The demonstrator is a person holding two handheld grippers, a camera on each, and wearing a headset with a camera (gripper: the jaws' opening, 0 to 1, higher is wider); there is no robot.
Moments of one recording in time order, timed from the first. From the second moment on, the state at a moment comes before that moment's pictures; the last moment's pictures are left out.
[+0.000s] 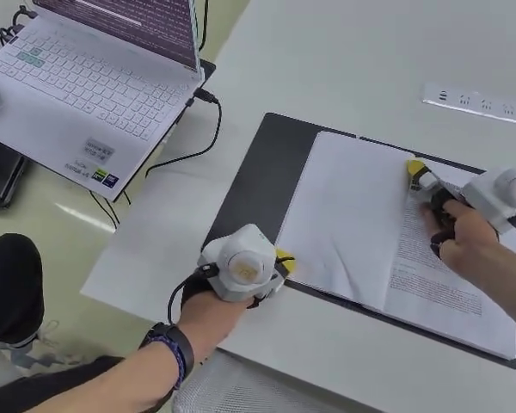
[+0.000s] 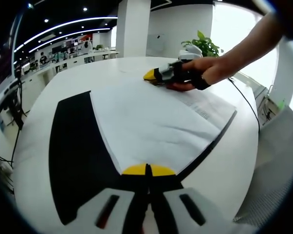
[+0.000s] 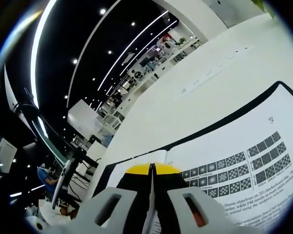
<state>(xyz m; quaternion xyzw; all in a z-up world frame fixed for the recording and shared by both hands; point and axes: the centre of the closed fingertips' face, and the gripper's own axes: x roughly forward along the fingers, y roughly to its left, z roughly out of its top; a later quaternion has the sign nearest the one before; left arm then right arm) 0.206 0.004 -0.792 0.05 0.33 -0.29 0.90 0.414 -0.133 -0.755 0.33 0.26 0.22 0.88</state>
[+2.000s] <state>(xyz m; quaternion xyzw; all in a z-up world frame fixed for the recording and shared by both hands) 0.205 0.002 -0.794 0.04 0.33 -0.29 0.90 0.260 -0.131 -0.773 0.27 0.29 0.34 0.85</state>
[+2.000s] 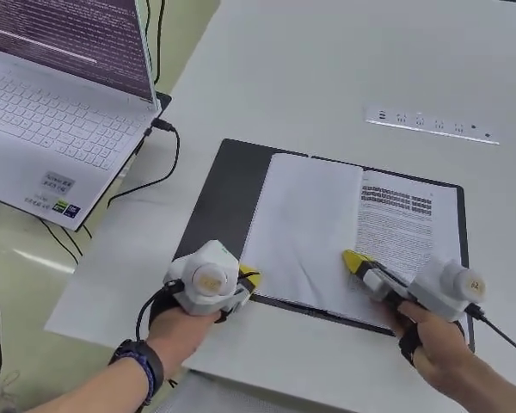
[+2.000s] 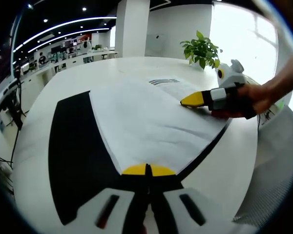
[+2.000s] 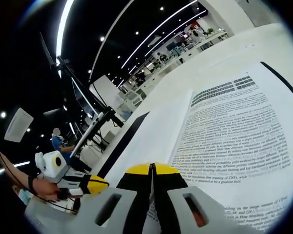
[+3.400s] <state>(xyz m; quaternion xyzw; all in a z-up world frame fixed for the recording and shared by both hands) 0.202 0.003 -0.791 0.04 0.33 -0.28 0.90 0.180 -0.129 -0.779 0.25 0.33 0.41 0.82</state>
